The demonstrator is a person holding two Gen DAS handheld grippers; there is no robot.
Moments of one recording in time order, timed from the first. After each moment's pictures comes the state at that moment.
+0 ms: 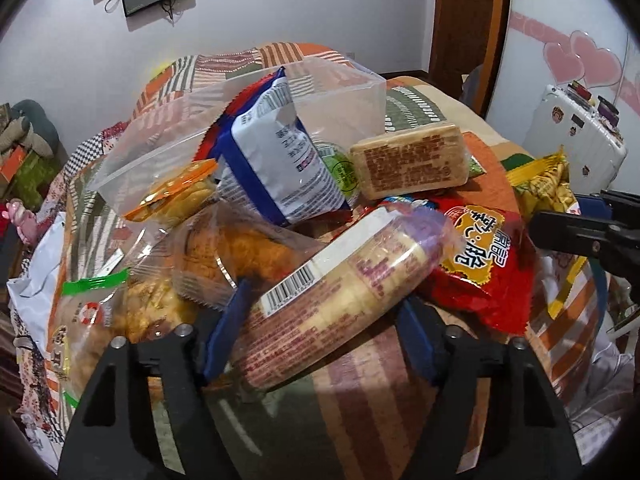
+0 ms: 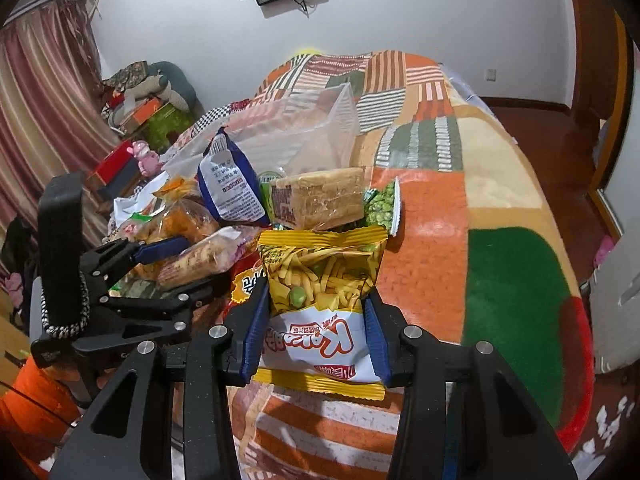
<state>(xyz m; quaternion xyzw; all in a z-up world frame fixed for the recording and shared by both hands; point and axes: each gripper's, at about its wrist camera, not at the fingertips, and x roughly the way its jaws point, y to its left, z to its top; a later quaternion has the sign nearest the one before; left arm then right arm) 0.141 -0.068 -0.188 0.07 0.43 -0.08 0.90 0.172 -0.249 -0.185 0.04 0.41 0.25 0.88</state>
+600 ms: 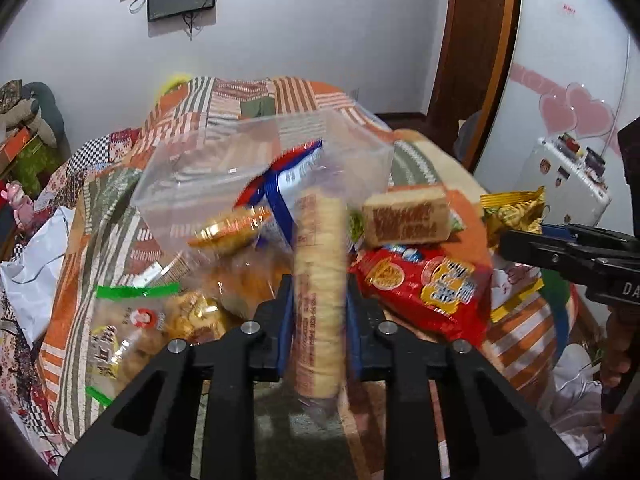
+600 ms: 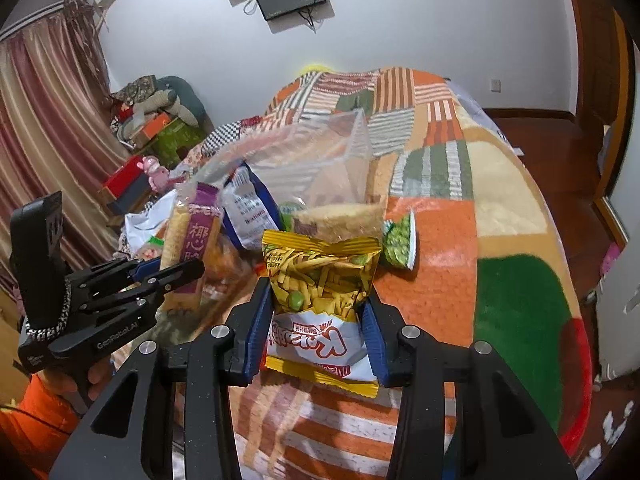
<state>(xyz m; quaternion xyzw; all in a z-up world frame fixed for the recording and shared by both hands) 0.125 -0.038 -0.140 0.01 0.37 -0.09 0.92 0.174 -0.242 -0.156 0.05 0.37 0.27 0.89</state>
